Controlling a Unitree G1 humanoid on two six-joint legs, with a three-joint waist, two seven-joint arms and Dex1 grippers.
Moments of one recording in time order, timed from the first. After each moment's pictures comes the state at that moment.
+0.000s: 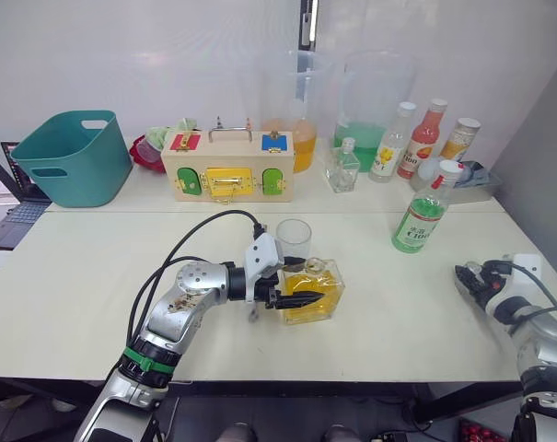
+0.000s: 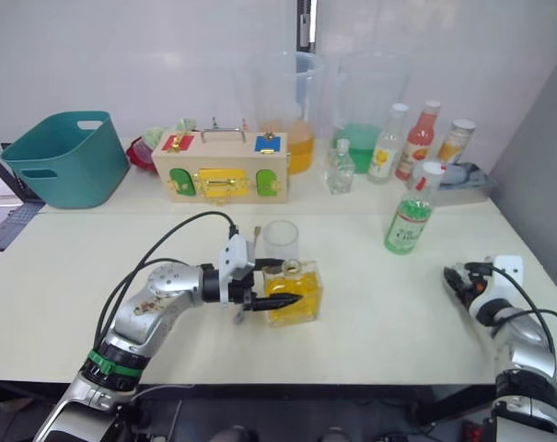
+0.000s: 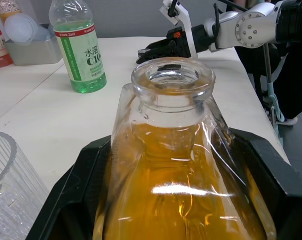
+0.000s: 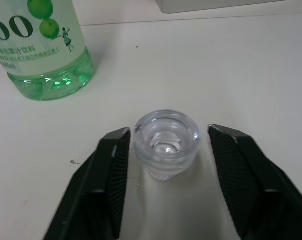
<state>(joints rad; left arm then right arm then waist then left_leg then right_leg) -0.54 0.38 -0.24 -0.05 -0.32 0.33 -1.03 -0.45 -0.66 -0.43 0.80 0.34 0.02 0.61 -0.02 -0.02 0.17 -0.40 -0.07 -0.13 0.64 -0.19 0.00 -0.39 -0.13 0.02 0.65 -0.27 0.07</state>
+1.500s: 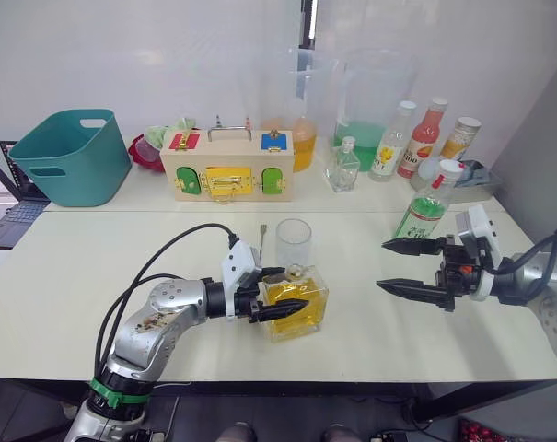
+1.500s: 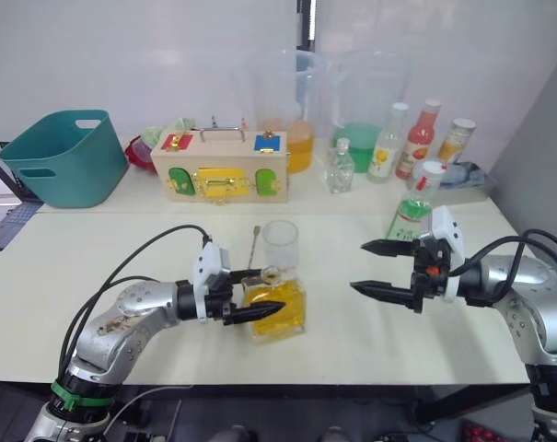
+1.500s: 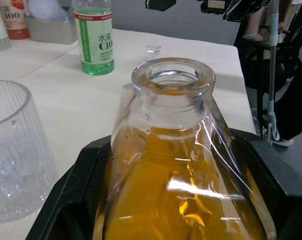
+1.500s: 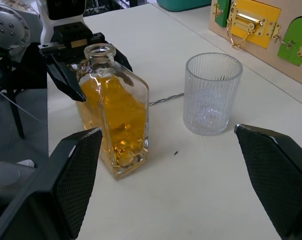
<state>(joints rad) -0.36 0.47 -0.12 -0.32 -0.46 0.56 -0.93 -0.37 -0.90 -0.17 -0.12 0.67 0.53 1.25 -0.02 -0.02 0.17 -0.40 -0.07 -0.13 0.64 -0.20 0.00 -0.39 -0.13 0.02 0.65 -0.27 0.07</state>
